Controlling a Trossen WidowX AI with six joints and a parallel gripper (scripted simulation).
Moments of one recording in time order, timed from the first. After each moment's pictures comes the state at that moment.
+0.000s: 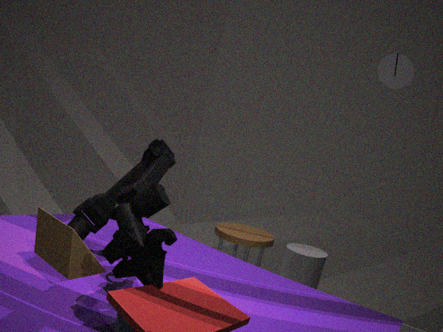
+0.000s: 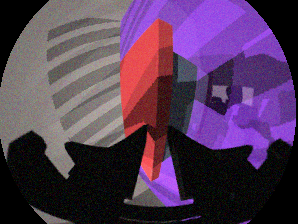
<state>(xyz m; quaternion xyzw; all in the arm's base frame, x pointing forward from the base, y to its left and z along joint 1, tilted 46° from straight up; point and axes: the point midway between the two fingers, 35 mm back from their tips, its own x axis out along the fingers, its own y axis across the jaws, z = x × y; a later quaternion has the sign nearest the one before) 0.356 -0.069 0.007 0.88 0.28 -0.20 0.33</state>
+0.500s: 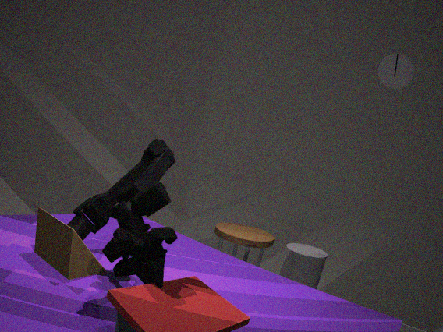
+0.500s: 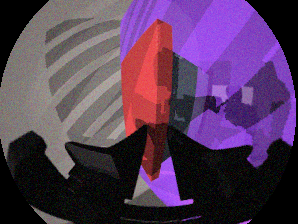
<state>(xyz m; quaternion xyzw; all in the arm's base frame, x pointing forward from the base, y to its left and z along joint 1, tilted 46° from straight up) 0.357 -0.071 0.010 0.88 0.28 -0.20 0.33</state>
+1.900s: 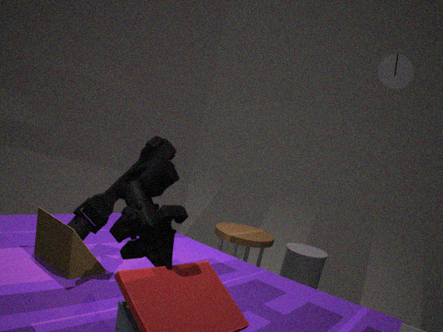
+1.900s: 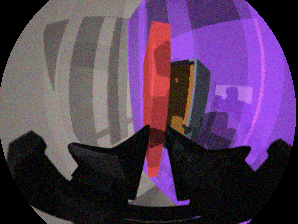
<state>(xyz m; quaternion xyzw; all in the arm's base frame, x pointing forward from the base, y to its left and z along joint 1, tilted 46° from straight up) 0.373 -0.111 0.045 0.88 0.28 -0.20 0.32</state>
